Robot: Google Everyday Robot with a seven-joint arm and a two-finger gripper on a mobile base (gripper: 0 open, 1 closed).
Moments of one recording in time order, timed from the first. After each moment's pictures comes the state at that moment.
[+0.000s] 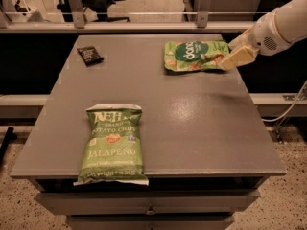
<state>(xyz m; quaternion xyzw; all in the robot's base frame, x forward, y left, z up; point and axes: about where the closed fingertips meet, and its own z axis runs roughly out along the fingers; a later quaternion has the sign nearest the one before) 0.632 -0.233 0.924 -0.48 0.80 0.06 0.36</state>
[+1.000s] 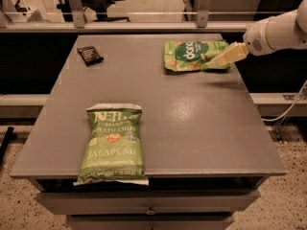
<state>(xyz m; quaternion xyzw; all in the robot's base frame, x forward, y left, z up) 0.715 -0.265 0.901 -0.36 0.81 0.06 0.45</state>
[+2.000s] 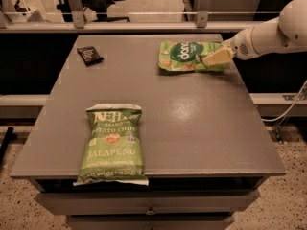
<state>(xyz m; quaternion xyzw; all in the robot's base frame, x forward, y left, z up) 0.738 -0.237 0.866 -0.36 0.82 0.11 0.43</state>
